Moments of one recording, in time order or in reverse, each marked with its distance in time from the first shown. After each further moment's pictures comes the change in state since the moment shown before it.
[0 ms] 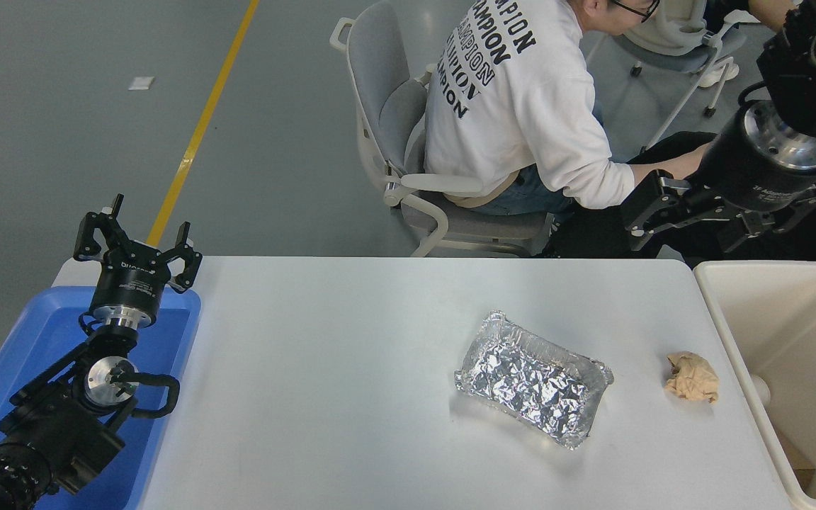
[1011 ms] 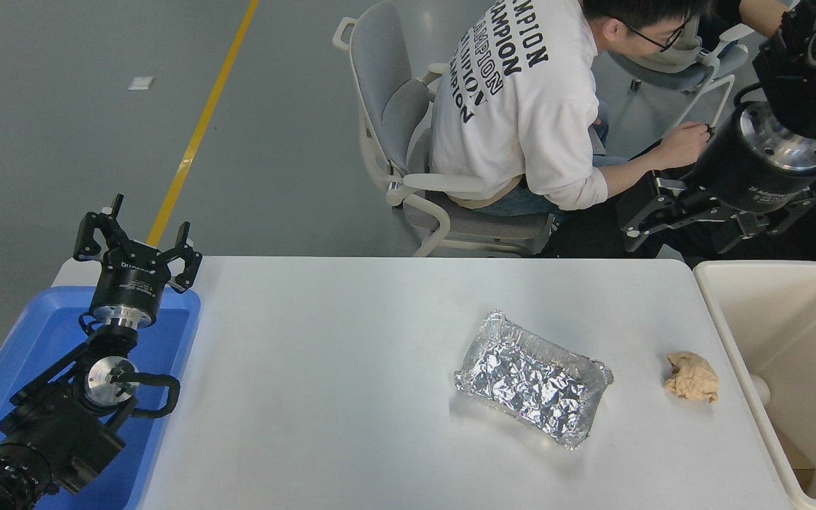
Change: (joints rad) left arm 0.000 -0.001 0.000 0.000 -0.001 0.001 0.000; right arm -0.022 -0.003 -0.005 0.000 0.000 0.000 0.000
